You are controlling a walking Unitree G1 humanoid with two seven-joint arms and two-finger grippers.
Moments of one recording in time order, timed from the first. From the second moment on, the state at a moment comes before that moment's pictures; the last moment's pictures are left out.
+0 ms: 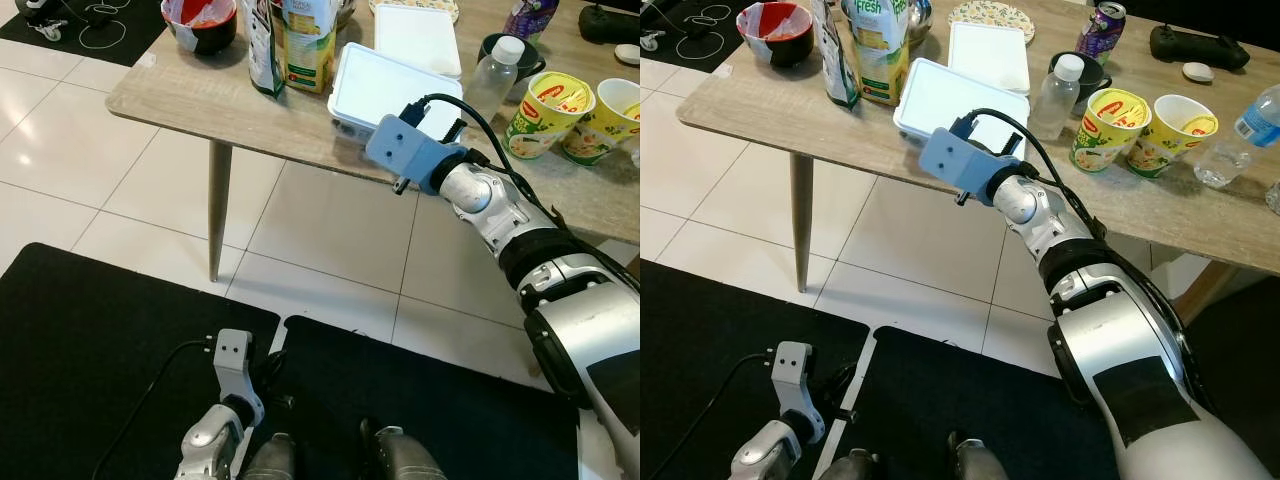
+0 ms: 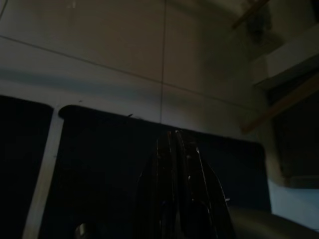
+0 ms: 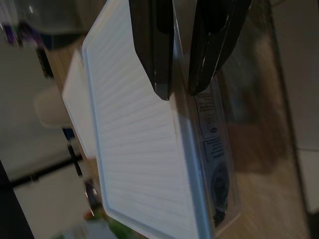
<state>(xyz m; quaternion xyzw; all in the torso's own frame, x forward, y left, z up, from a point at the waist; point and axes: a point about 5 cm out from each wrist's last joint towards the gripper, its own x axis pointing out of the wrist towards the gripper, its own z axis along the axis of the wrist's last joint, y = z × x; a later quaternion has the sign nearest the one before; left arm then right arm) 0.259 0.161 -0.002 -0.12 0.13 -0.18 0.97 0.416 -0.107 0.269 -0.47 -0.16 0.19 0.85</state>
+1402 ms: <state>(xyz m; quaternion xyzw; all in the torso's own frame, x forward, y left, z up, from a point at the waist) 0.279 0.169 0.053 -0.27 0.06 -0.38 0.88 0.389 -0.130 0.275 -0.50 -0.21 0.39 0.74</state>
